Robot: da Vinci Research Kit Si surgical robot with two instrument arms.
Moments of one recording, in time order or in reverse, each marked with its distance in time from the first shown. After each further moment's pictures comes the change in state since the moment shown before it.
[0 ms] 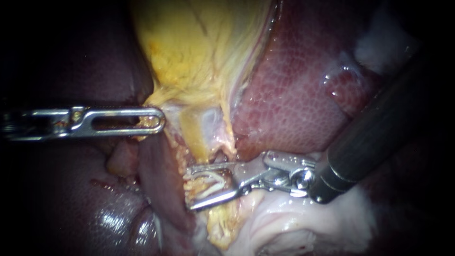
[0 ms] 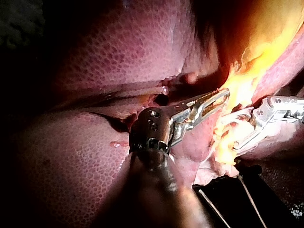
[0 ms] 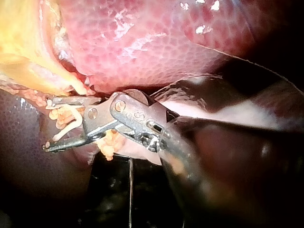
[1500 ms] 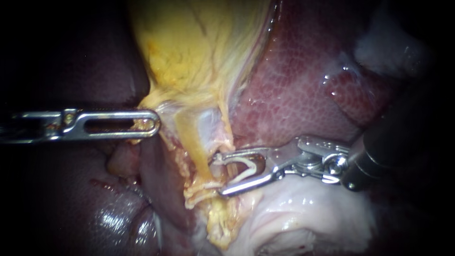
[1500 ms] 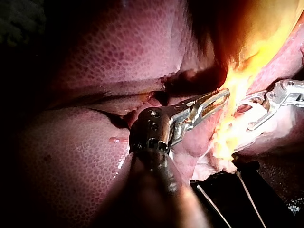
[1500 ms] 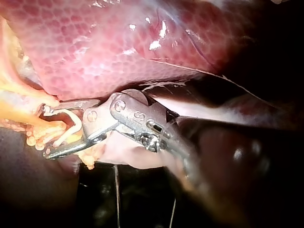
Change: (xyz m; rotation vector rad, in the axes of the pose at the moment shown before) right arm 0.001 0.001 -0.005 -0.006 0.006 0.024; left arm 0.000 -0.002 -0.001 -0.001 0.001 0.001
